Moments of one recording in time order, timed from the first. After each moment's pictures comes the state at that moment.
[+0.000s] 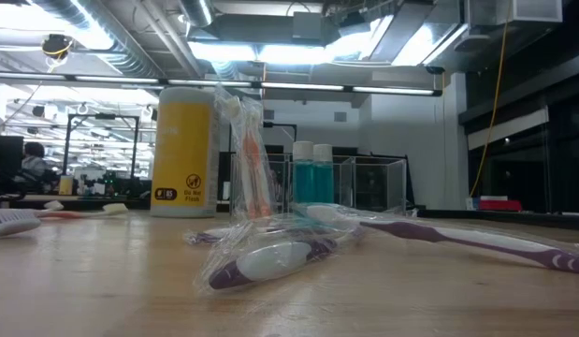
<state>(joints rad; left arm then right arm) -0.94 1.86 1.54 -0.42 -1.29 -1.29 0.49 1.74 1.65 -0.11 0.20 0.79</state>
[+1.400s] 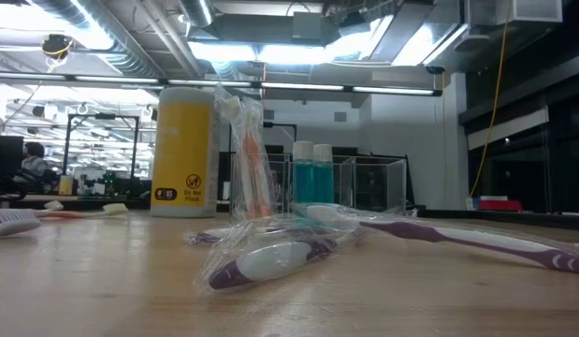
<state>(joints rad) -0.93 1.86 1.54 -0.34 -1.22 -1.22 0.51 1.73 1.65 -0.17 0.24 0.76</state>
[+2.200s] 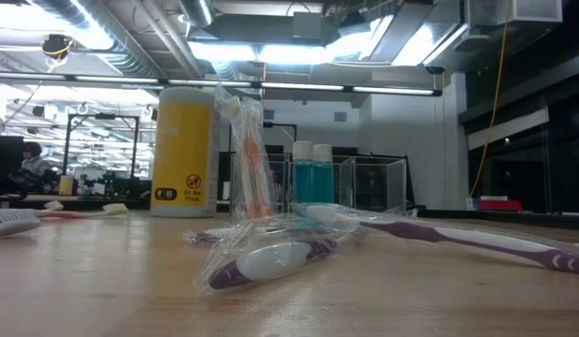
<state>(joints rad) -1.02 1.86 1.54 -0.70 -1.14 -1.53 0.45 1.73 1.90 -0.50 0.34 0.45</state>
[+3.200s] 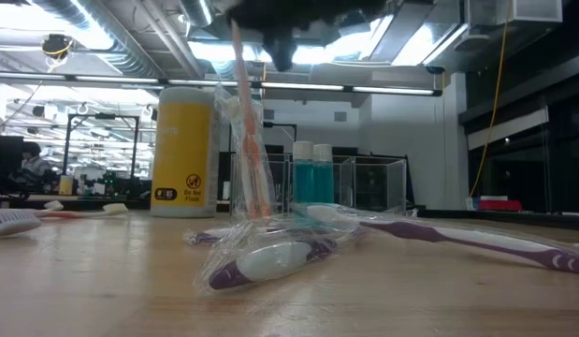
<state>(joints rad) -1.16 1.79 1.54 -0.70 -1.43 -1.58 -0.04 1.81 1.49 -0.15 -0.41 0.18</state>
